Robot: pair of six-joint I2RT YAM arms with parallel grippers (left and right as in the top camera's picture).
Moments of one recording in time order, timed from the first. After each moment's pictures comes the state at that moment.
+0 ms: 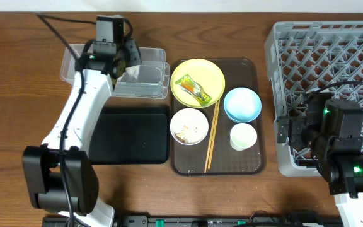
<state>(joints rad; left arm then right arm) -0.11 1.75 1.43 -0.52 -0.03 -0.37 0.04 0.92 0.93 -0.86 -0.03 0.01</state>
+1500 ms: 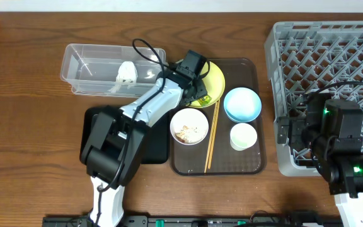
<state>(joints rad) -0.52 2.07 1.43 -0.51 0.03 -0.90 0.04 0.92 0.93 -0.86 -0.03 0.01</state>
